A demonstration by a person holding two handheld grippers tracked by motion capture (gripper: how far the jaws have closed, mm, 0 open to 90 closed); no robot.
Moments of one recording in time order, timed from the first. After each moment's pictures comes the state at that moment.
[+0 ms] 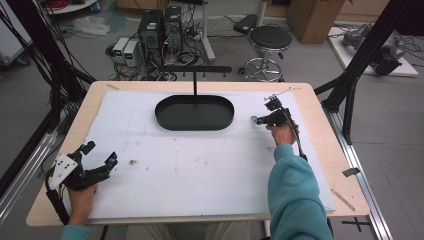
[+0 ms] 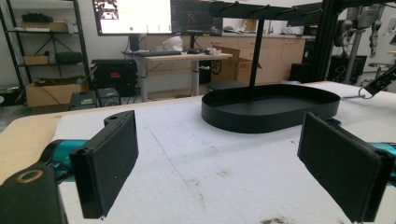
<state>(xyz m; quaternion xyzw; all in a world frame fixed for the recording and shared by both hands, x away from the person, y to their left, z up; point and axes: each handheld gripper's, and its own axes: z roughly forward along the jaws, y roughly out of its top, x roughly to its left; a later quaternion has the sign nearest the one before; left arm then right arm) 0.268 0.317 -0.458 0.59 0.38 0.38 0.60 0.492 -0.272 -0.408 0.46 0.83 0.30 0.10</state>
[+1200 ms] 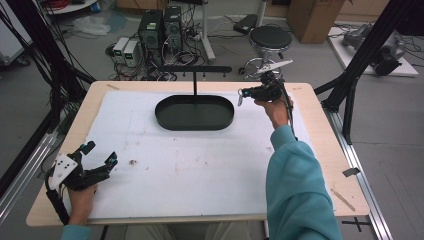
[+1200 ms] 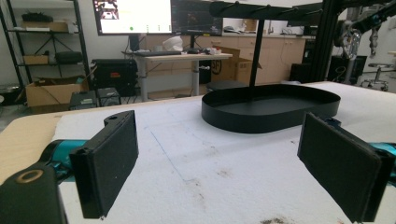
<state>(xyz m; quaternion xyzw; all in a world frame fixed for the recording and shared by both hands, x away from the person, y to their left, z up) 0.268 0.317 -0.458 0.59 0.38 0.38 0.60 0.495 -0.228 -0.310 0.33 0.83 0.43 0.12</state>
